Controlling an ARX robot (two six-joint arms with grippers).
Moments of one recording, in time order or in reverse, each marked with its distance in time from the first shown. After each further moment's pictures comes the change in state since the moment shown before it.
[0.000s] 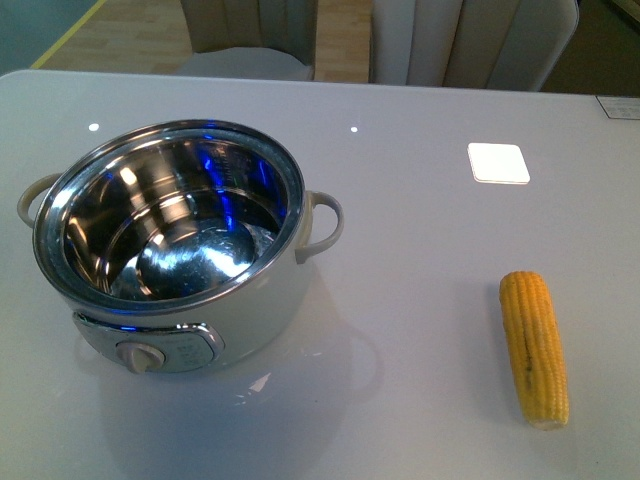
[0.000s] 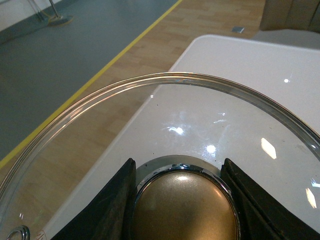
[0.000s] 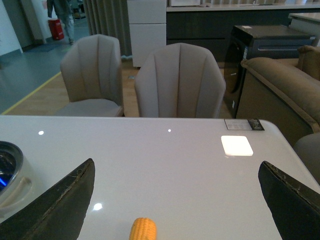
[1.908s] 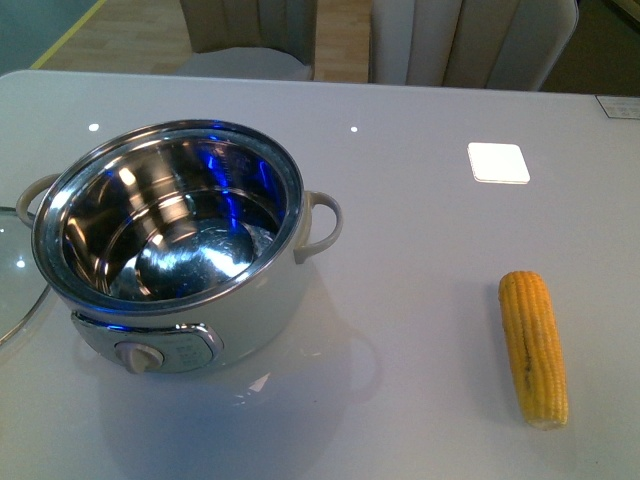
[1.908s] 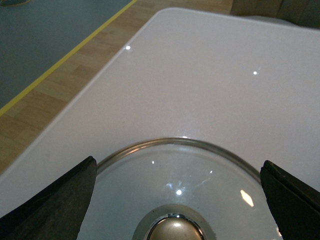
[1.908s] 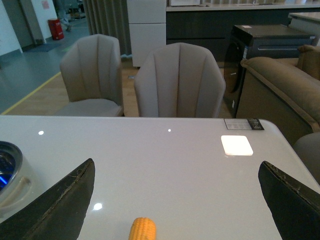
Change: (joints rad) left arm -0.100 0.248 0.162 0.071 0.023 -0.083; right arm 0.000 0.000 0.000 0.000 0.000 0.000
